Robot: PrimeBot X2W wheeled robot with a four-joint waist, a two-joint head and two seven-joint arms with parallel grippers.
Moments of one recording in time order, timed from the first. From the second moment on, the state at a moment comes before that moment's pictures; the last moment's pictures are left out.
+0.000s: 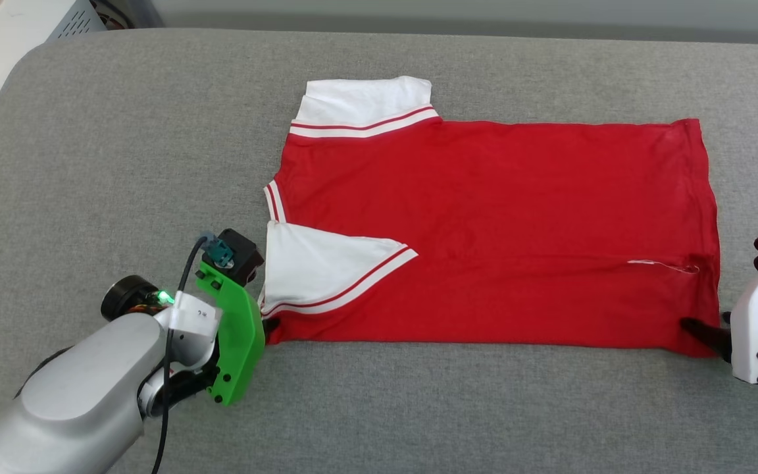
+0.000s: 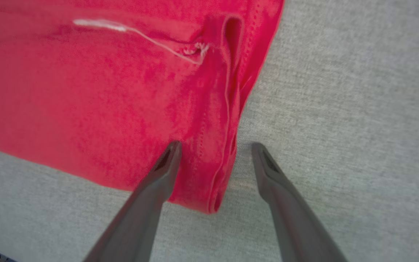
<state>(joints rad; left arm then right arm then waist) -0.70 0.67 -1.04 0.26 -0.96 -0.11 0.48 -0.34 -0.60 0.28 0.34 0.72 0.13 0.75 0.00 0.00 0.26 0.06</state>
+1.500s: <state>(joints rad) -0.56 0.81 -0.91 0.10 -0.98 0.04 0.23 -0.10 -0.59 0.09 0.08 0.69 0.13 0.37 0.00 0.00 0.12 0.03</state>
